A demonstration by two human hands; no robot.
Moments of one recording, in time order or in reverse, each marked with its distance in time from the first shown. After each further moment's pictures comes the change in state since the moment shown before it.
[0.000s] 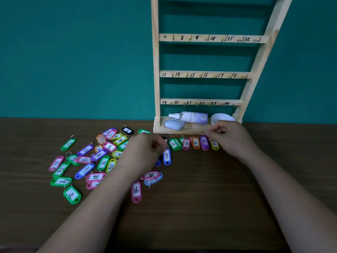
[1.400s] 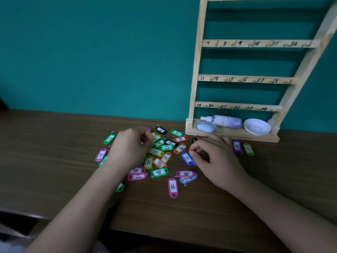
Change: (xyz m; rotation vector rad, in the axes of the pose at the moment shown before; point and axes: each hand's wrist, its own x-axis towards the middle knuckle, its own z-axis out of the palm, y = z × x) left_hand -0.023 -0.072 -0.081 0.185 0.222 -0.087; right_hand -0.063 -0.080 0.089 -0.197 0.021 -0.602
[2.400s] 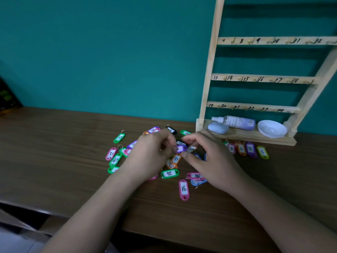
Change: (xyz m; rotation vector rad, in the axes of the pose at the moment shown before) left_hand -0.020 0.014 0.002 -0.153 -0.063 0.183; right_hand 0.021 -0.037 0.013 0.252 -0.087 0.014
